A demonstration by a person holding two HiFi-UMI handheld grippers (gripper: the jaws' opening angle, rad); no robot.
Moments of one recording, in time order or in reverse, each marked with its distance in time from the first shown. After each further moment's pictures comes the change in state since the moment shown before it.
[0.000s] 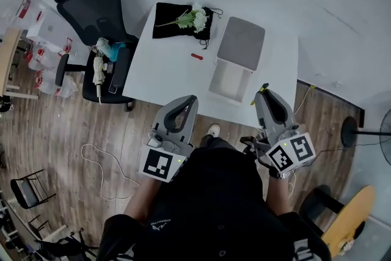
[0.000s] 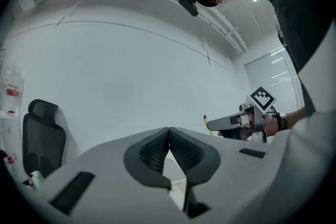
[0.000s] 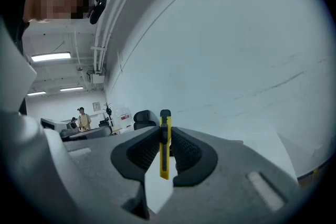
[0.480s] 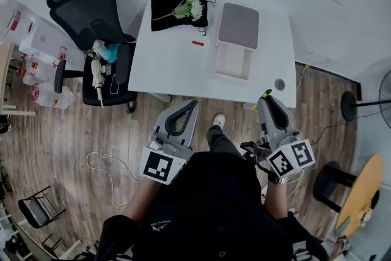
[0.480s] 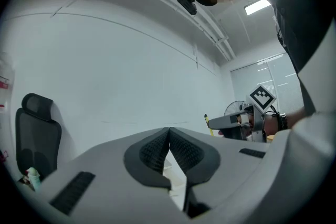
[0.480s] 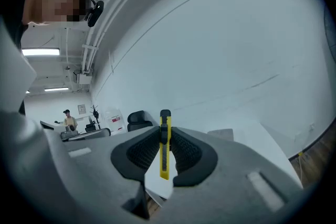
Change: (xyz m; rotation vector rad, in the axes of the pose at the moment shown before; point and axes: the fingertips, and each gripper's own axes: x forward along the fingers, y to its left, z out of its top) left arm -0.099 -0.003 0.001 -0.032 0.023 -0.153; right arm -0.063 0.093 -0.041 0.041 -0.042 -0.171
